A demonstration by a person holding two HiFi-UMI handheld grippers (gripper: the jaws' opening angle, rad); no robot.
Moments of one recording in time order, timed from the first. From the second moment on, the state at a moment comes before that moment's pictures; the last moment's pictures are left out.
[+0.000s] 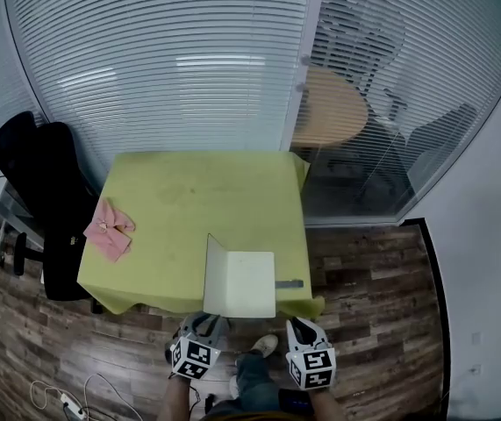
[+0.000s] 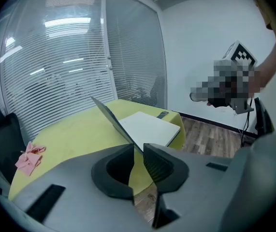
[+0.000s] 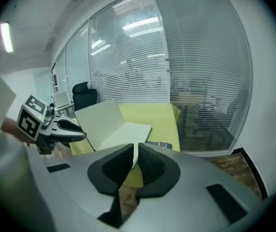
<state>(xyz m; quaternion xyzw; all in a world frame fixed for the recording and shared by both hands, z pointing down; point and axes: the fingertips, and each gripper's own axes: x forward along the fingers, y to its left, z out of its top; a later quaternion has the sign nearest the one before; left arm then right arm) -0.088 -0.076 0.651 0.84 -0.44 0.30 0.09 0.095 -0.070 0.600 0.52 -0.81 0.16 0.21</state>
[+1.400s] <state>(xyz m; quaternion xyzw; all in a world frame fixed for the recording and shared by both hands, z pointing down) -0.140 -0.072 0.719 0.70 -0.56 0.04 0.43 0.093 -0.075 0.616 0.50 -0.82 0.17 0.23</state>
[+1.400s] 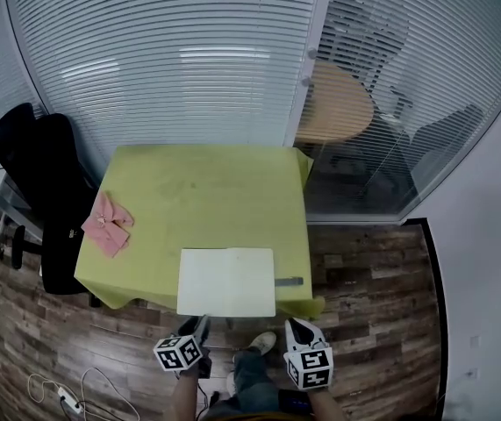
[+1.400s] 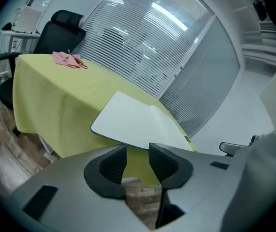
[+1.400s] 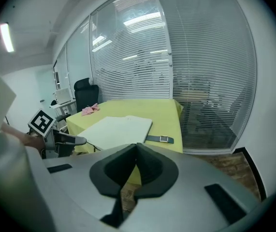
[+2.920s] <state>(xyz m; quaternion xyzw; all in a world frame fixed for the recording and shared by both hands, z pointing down) -0.097 -0.039 0.497 0.82 -0.56 0.08 0.09 0.068 -0.024 0.484 0.54 -0.83 0.02 0.15</state>
